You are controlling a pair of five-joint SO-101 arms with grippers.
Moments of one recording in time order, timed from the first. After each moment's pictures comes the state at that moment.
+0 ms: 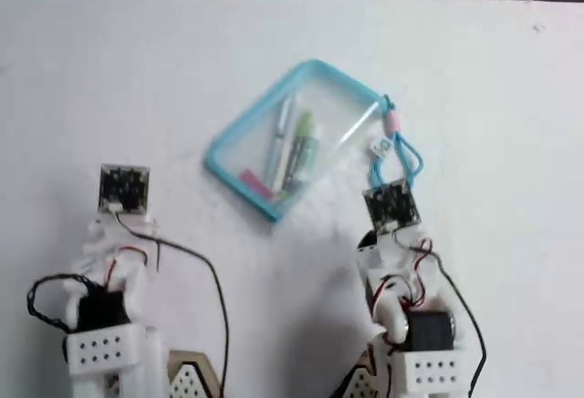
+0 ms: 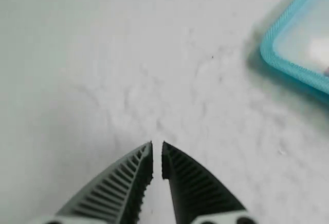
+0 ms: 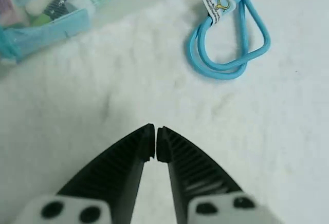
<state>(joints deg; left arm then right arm) -16.8 -85.1 93.0 46.8 -13.8 -5.3 -100.4 92.4 61.1 17.1</state>
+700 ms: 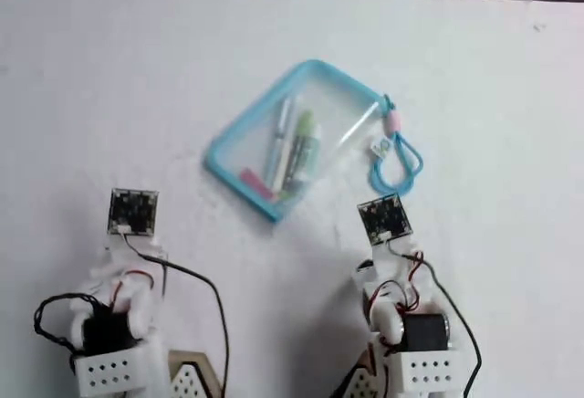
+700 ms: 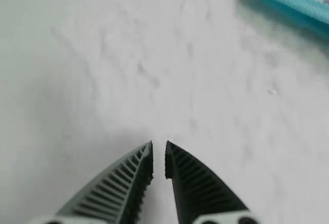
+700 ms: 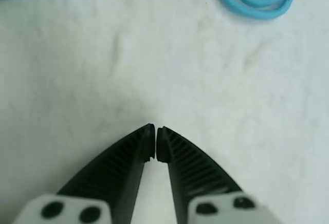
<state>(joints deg) -16.8 -103.5 97.4 69.5 -13.8 -5.4 -100.3 96.5 69.1 16.6</state>
